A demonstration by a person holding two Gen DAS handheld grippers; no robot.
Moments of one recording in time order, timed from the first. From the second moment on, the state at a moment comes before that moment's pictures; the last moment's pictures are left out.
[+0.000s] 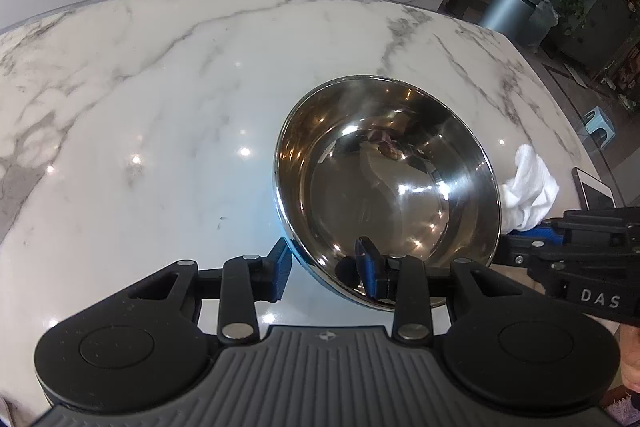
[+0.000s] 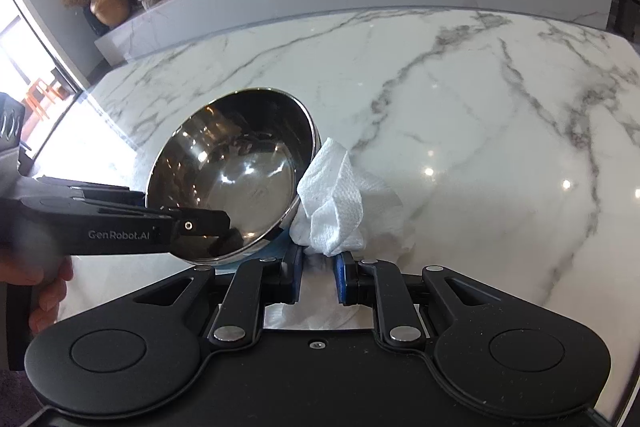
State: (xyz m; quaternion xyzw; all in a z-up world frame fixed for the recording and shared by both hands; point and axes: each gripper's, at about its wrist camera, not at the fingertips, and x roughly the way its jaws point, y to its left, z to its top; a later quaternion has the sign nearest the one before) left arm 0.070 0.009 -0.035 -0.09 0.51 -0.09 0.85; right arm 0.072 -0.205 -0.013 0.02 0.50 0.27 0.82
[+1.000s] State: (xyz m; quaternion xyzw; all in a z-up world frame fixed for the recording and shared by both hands) left arm 0.071 0.012 -0.036 -0.10 0.51 -0.09 0.85; right arm 0.054 -0.206 -0.004 -0.06 0.44 0.28 0.85
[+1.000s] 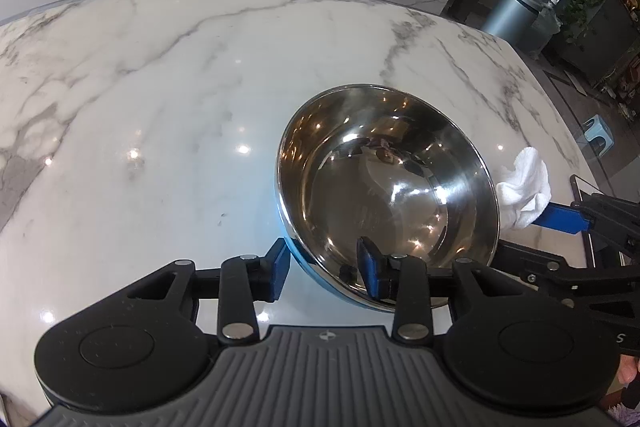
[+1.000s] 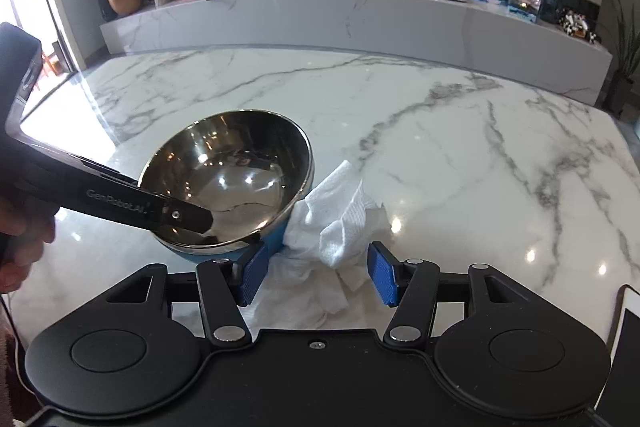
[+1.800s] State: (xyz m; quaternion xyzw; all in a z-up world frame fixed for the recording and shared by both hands) left arm 0.069 0.021 -0.027 -0.09 0.50 -0.08 0.86; right arm 0.051 -0.194 -0.017 -0.07 0.47 0.30 0.83
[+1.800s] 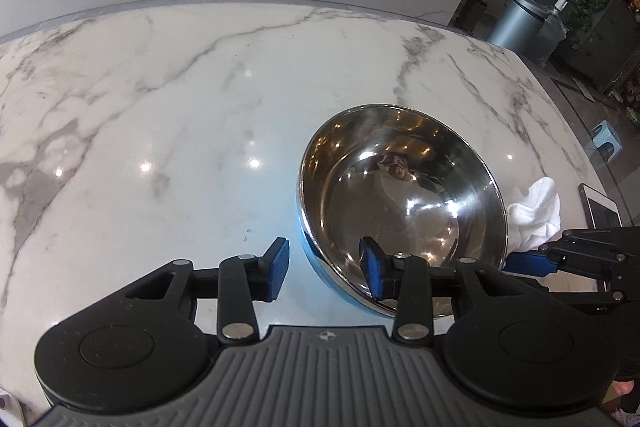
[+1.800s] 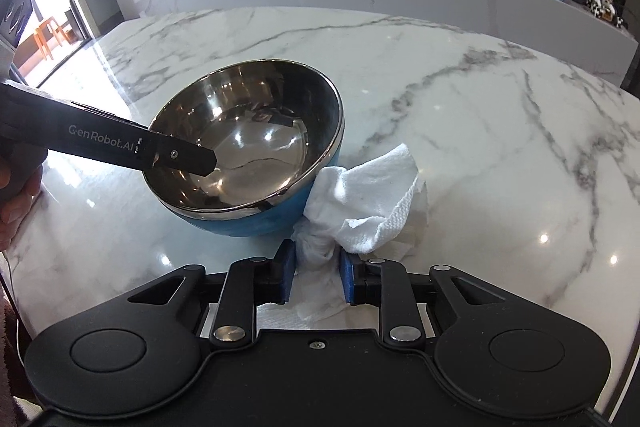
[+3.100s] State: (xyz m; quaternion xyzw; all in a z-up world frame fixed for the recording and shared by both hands) left arm 0.069 0.013 -0.031 -0.04 0.50 -0.07 0.86; right arm 0.046 -0.186 -0.005 -0.08 0.46 0.34 0.82
